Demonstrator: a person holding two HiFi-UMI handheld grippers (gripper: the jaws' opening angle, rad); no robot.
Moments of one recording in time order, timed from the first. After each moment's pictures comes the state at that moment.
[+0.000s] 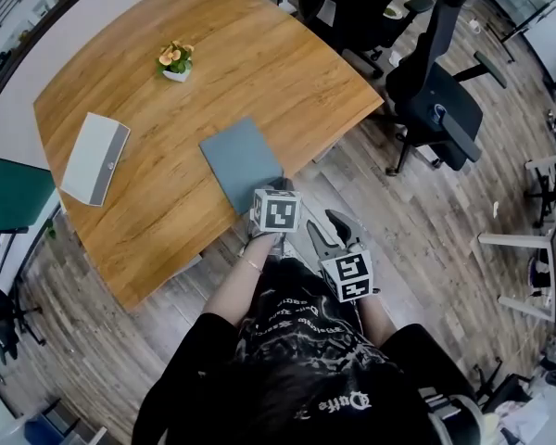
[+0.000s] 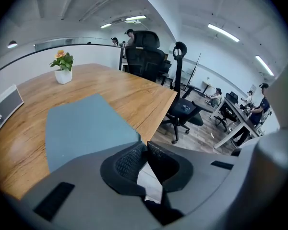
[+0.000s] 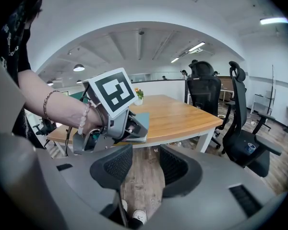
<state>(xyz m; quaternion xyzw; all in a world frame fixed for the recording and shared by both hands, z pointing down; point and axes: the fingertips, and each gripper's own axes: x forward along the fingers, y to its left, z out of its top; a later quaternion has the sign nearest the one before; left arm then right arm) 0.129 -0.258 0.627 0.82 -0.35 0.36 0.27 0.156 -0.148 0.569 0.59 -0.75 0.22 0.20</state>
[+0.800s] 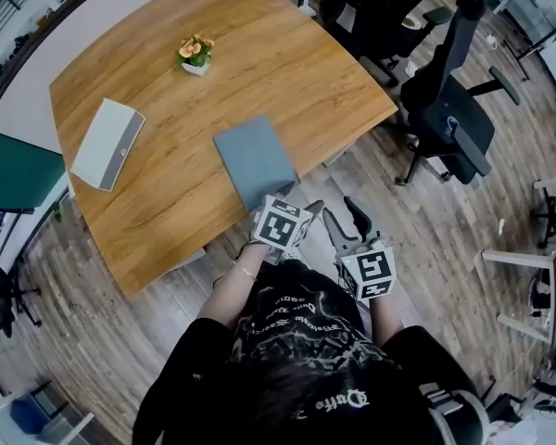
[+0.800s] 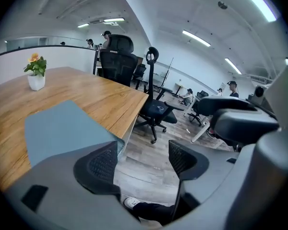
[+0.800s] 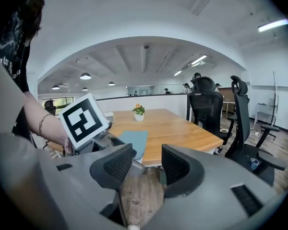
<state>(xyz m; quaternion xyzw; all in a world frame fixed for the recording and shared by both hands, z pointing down) 0.151 -0.207 0.596 0.88 -0.21 0.33 0.26 0.176 -0.166 0.512 0.59 -0.78 0.16 0.15</state>
